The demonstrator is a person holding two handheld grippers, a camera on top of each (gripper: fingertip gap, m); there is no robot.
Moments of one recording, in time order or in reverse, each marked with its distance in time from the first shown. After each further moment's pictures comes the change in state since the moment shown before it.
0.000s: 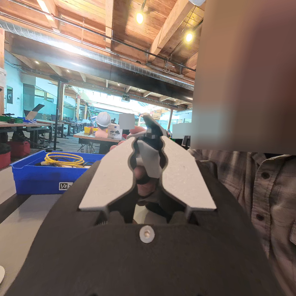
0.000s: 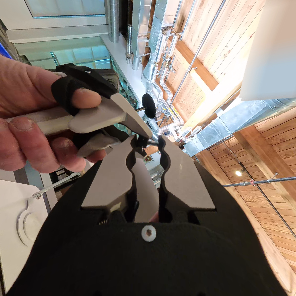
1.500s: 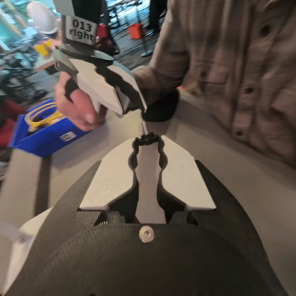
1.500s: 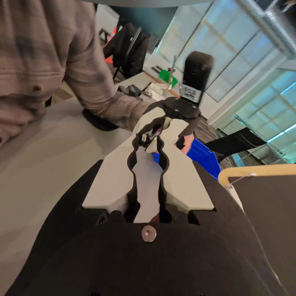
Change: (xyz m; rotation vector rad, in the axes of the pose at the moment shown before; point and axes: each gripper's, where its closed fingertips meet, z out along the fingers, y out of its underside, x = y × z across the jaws) left arm 0.047 0.060 -0.042 -0.784 0.192 0.416; right arm -0.025 -0.046 -0.066 0.354 -1.011 0.886
